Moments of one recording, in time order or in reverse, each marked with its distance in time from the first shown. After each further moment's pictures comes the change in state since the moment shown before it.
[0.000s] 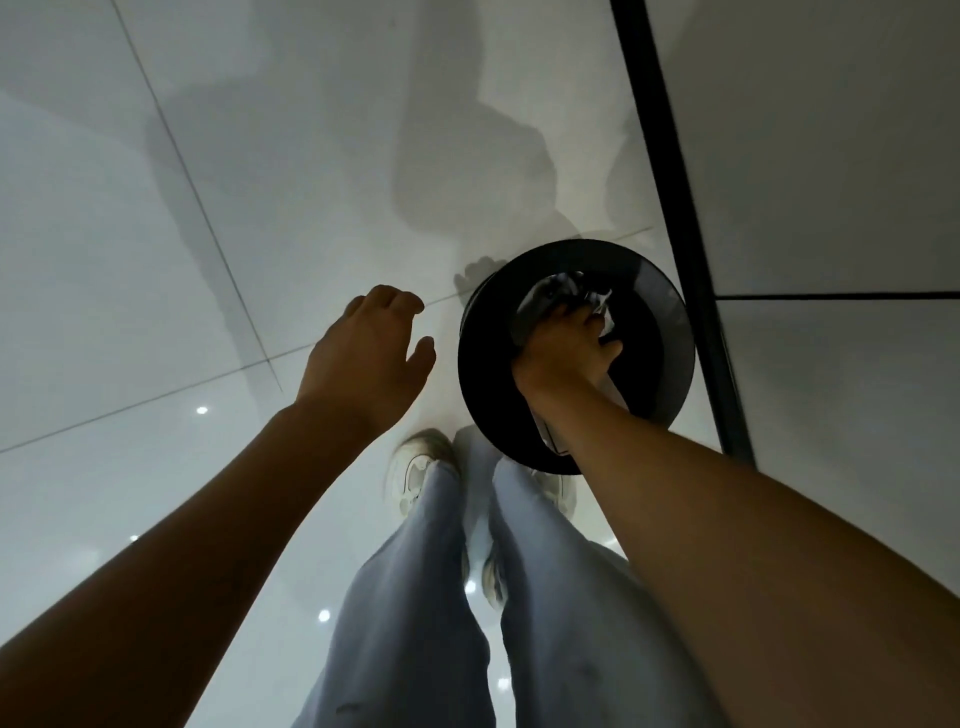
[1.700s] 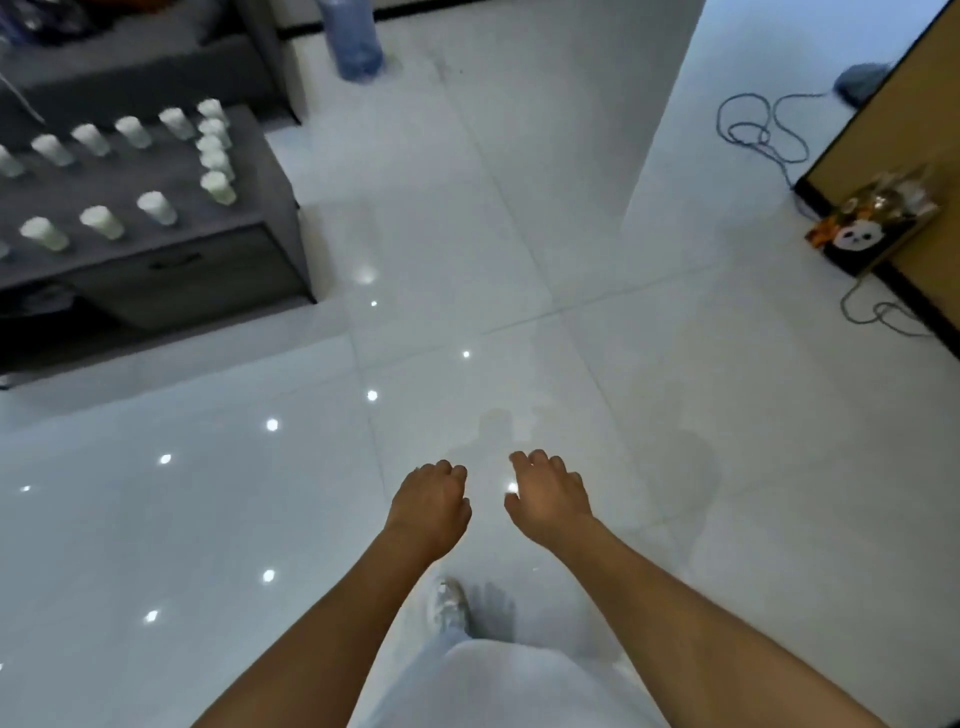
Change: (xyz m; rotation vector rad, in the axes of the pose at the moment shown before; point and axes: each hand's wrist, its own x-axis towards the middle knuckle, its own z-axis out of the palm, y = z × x) left_hand -0.811 0.015 -0.134 -0.514 0.463 -1.193; right_hand -0.810 -0.092 -0.041 -1.006 -0.008 -1.642
